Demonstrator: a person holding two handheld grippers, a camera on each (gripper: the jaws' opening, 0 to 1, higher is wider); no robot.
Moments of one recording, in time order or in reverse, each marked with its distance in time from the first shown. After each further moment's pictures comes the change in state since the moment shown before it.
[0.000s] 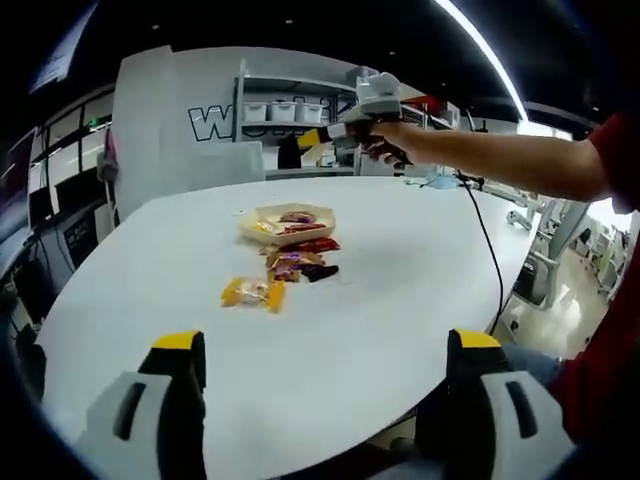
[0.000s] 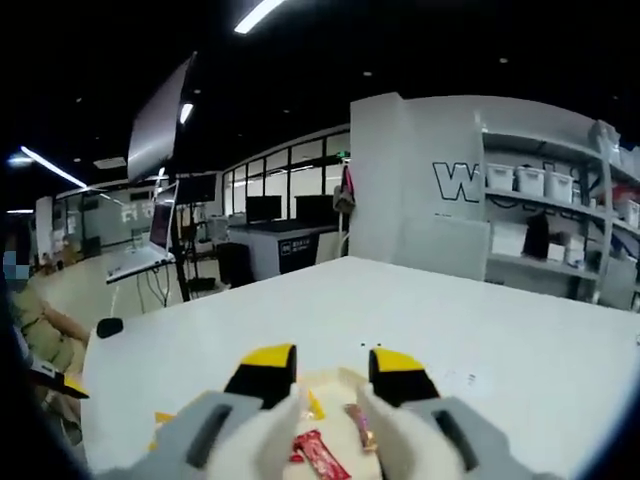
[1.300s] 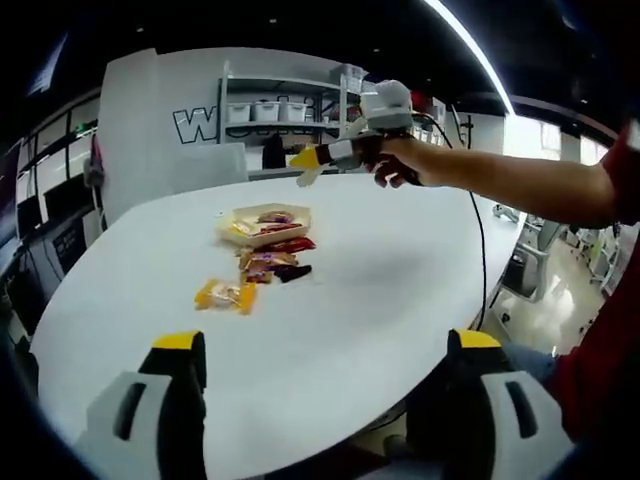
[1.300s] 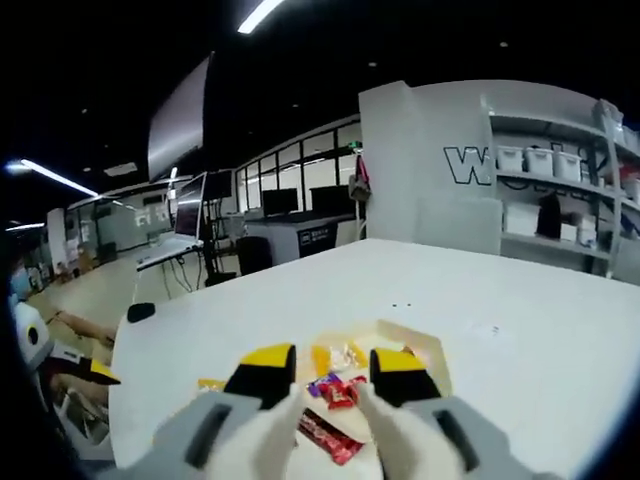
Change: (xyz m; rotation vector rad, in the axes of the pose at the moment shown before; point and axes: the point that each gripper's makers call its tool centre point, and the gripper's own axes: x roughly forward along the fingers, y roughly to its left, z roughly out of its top) left arm 0.006 -0.026 -0.001 0.034 0.010 -0.054; right arm -0.037 0.036 -0.053 0.059 0.039 0.085
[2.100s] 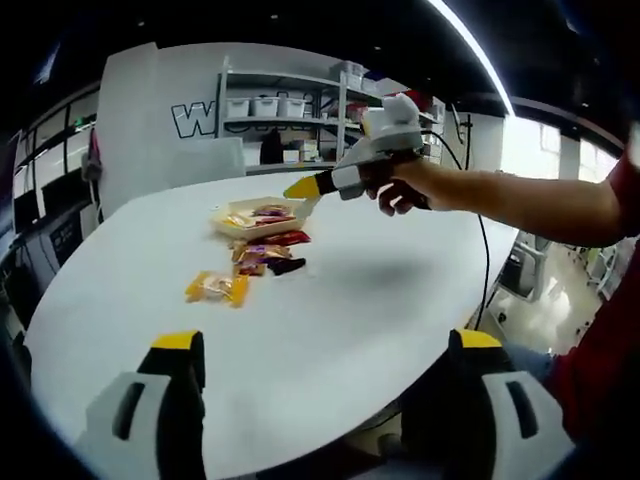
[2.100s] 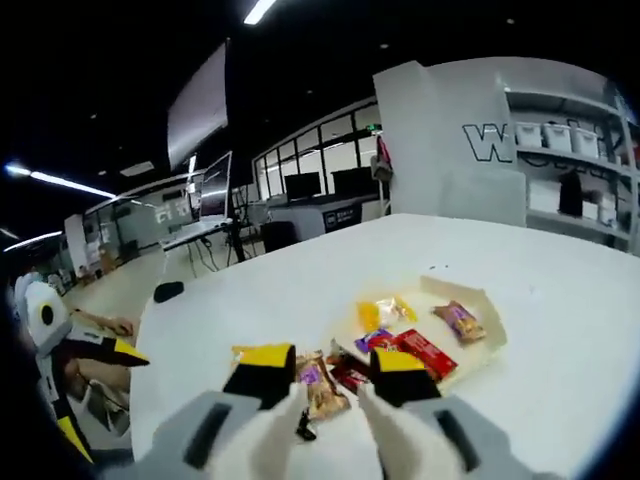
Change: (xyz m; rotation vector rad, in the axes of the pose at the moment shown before) left arm 0.006 -0.006 -0.008 -0.014 0.017 -0.013; right arm 0.001 0.048 -0.063 0.039 0.086 0.115
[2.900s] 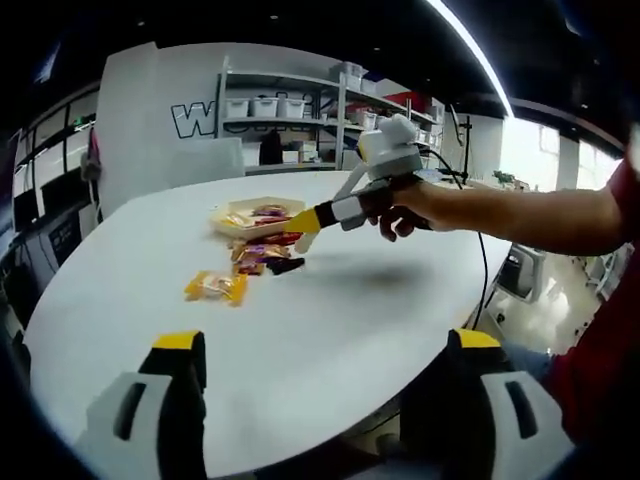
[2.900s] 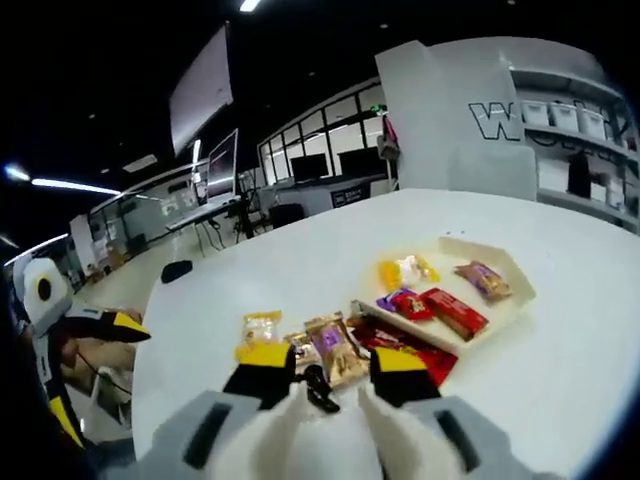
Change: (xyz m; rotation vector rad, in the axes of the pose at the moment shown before) left arm 0.000 0.000 -0.001 -0.005 -0.003 -0.004; right arm 0.007 0.017 -0.037 0.023 0.070 0.041
